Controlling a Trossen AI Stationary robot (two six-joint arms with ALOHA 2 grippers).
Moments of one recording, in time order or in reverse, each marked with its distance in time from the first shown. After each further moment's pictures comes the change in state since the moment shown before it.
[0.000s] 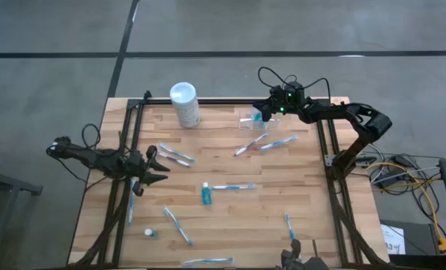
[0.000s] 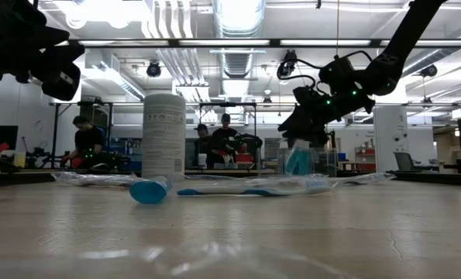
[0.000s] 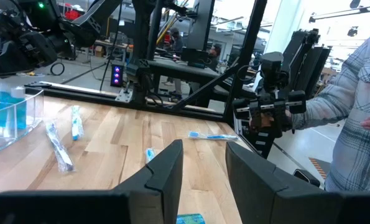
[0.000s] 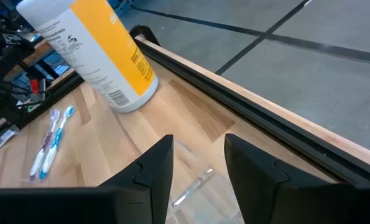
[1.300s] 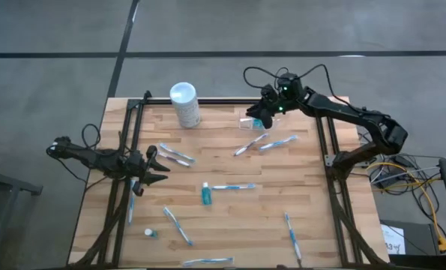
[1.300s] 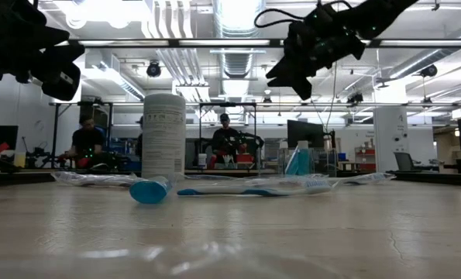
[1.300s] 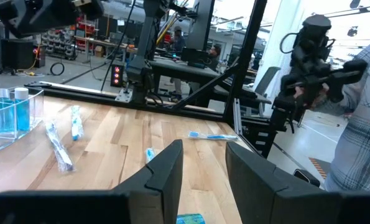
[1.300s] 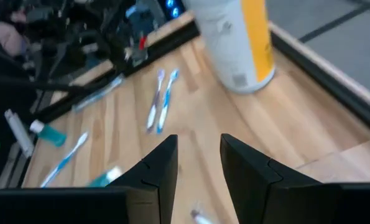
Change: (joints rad) left arm 0.000 0.000 0.000 0.000 0.000 0.000; right arm 0.224 -0.209 0.328 -0.667 -0.127 -0.093
